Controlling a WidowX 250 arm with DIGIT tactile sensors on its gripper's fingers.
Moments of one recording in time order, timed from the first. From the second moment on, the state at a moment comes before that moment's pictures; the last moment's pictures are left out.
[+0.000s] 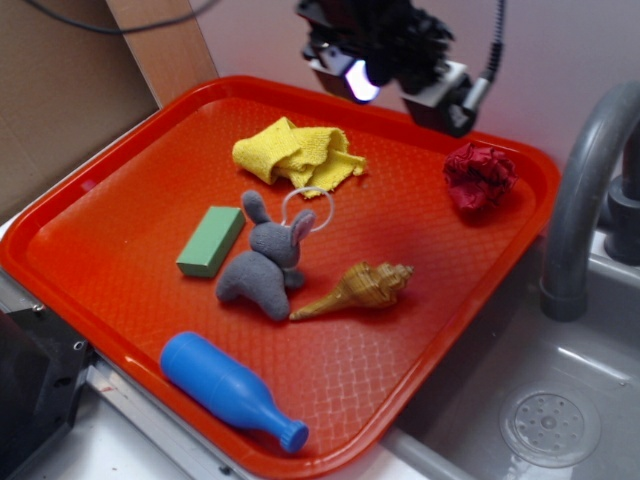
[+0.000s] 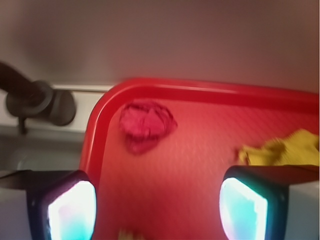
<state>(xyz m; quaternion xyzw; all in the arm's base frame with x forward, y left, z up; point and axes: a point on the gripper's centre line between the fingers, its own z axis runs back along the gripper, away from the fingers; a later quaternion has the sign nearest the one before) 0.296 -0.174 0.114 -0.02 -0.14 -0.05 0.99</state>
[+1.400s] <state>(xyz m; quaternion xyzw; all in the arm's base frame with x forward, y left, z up) 0.283 -0.167 0.096 -0.04 -0.06 -0.09 0.99</state>
